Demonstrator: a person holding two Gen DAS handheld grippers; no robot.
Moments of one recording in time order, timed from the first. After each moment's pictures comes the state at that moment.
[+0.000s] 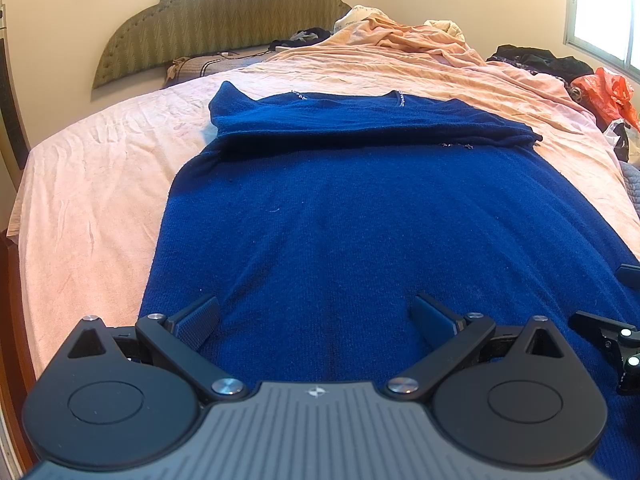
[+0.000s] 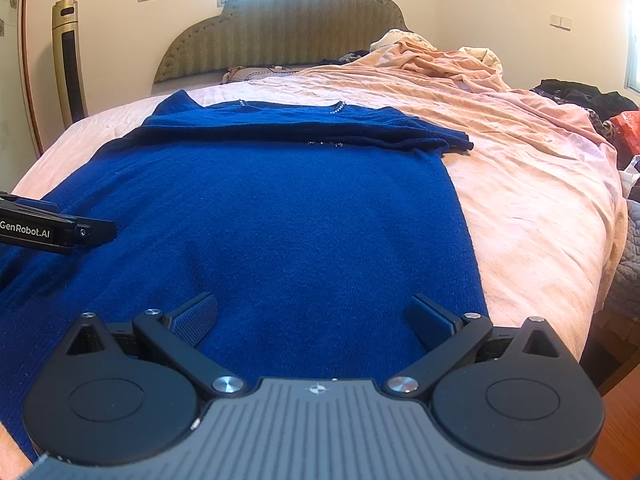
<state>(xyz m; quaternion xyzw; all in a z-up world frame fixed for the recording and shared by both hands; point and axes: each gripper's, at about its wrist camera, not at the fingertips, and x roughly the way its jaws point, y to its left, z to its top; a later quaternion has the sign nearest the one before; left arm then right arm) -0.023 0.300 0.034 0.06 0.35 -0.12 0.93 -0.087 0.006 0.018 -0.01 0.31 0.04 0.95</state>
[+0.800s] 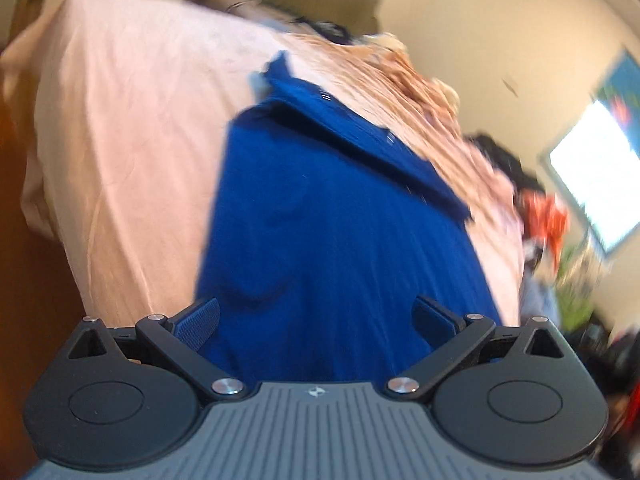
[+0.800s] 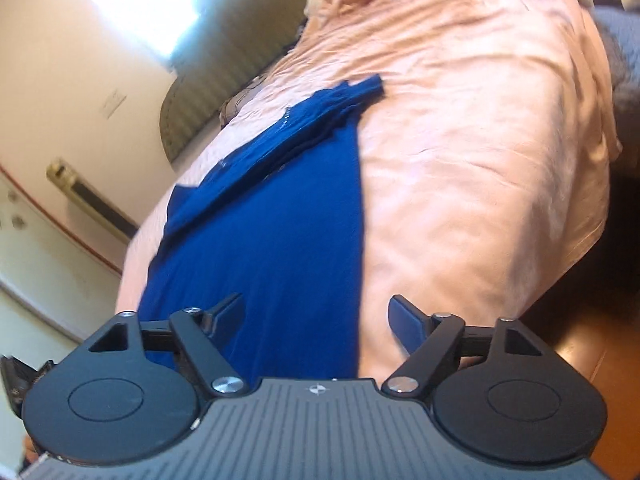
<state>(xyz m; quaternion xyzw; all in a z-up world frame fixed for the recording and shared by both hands) -0.055 0.420 0.055 -0.23 0.40 -0.18 0.87 -0.095 -0.158 0.040 0.33 0.36 0.10 0.87</state>
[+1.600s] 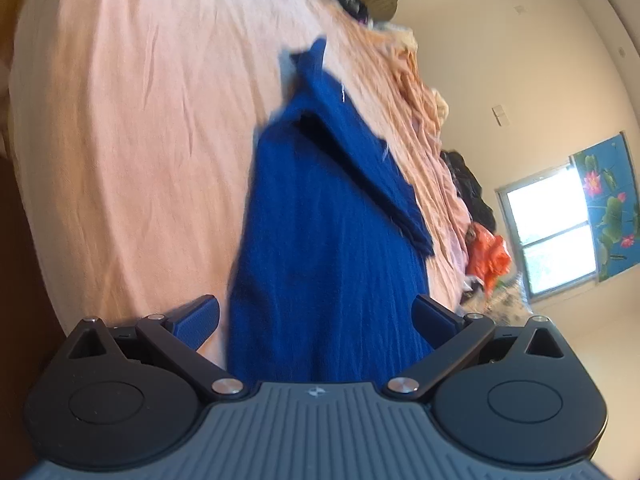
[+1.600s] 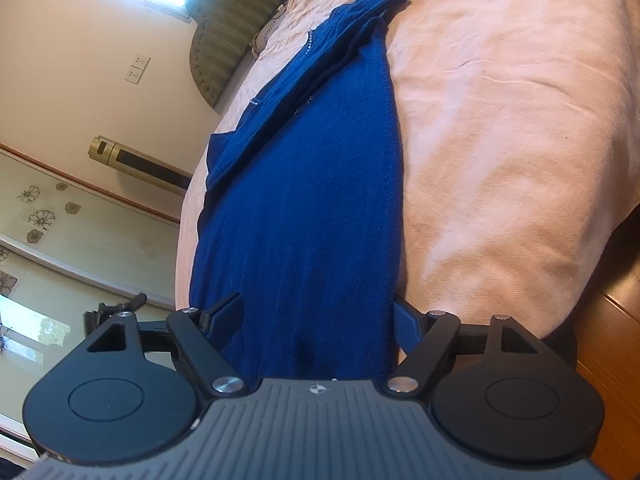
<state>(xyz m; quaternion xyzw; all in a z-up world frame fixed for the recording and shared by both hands) 0.022 0.476 0.032 -0.37 0.47 -0.26 0.76 -0.068 -0.165 0.019 0.40 0.44 0.22 0.78</state>
